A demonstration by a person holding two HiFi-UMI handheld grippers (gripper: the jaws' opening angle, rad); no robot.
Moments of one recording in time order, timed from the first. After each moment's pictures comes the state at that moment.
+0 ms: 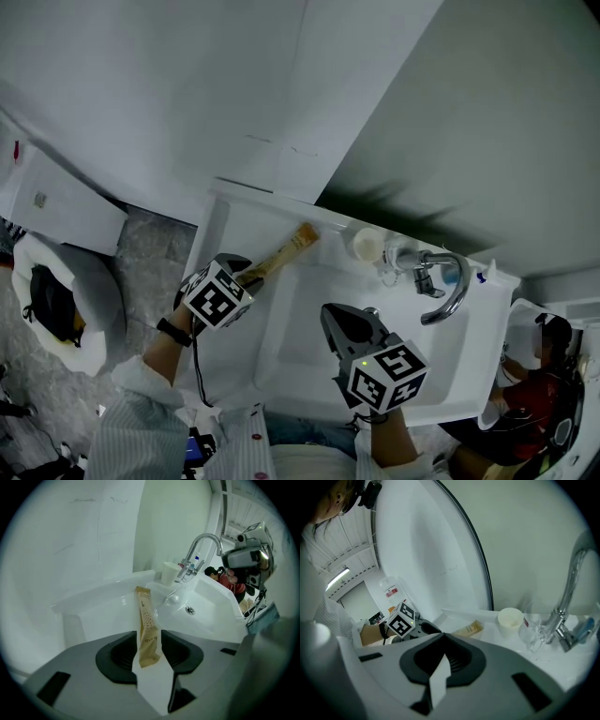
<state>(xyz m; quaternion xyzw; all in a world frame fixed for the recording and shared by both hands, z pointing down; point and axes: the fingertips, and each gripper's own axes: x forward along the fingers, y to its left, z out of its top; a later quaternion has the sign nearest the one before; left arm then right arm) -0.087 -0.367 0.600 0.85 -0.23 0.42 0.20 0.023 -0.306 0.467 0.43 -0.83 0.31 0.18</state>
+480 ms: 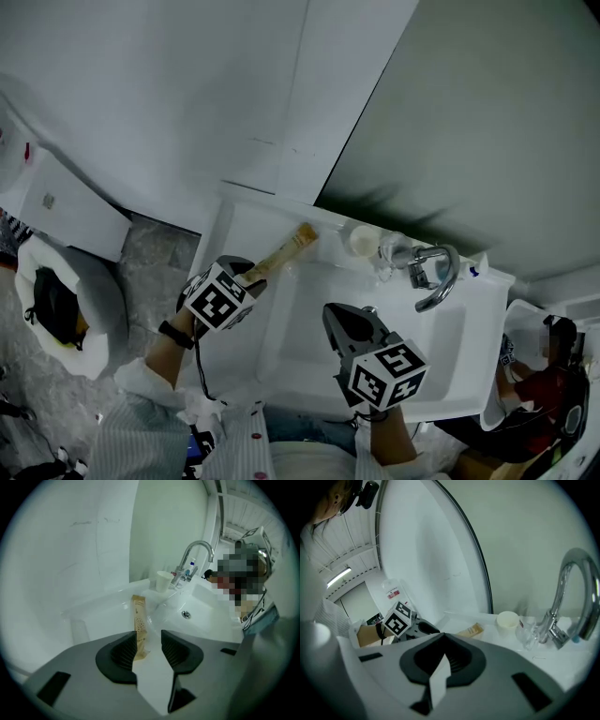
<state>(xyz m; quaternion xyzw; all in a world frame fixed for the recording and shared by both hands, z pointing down) -0.087 -0.349 0.566 0.86 -0.25 0.41 0.18 0.023 -0.286 0.448 0.44 -0.84 0.29 0.16</state>
